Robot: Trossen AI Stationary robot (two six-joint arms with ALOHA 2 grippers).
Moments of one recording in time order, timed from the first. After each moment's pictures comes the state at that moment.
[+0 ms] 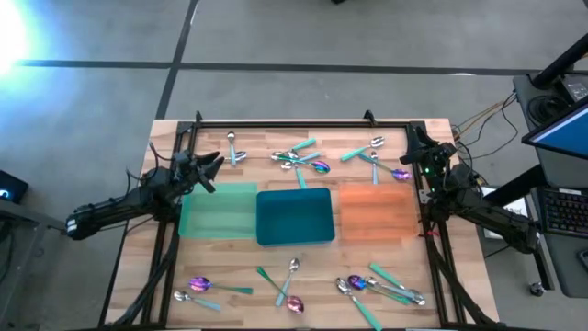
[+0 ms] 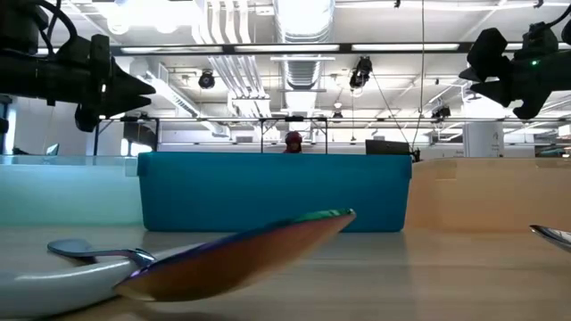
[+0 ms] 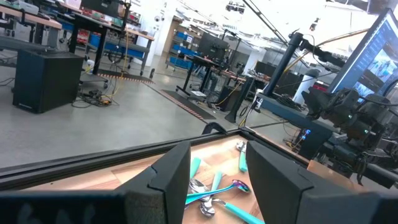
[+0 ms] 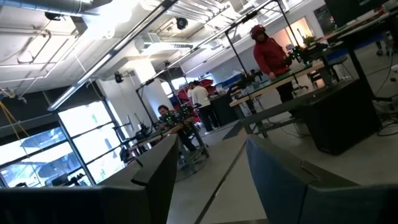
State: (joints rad) left arm 0.30 0.01 0.02 0.07 -0.38 -0.33; right arm -0.50 0.05 0.01 0.40 0.65 0.23
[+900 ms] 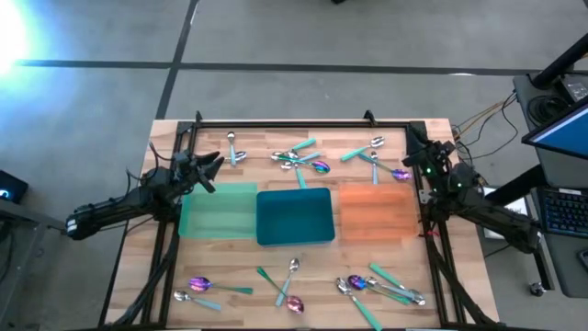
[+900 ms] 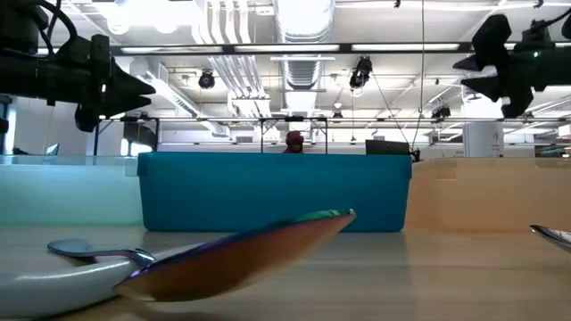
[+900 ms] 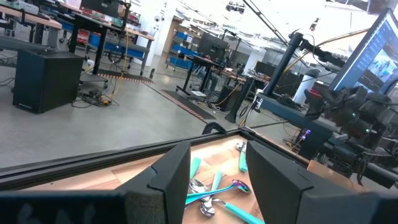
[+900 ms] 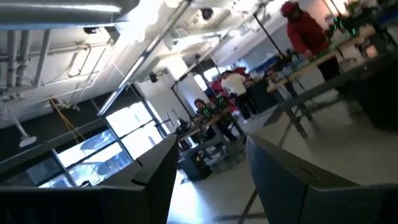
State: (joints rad) left arm 0.30 0.00 0.02 0.07 -0.38 -0.33; right arm -0.50 0.07 0.05 0.39 0.52 0.40
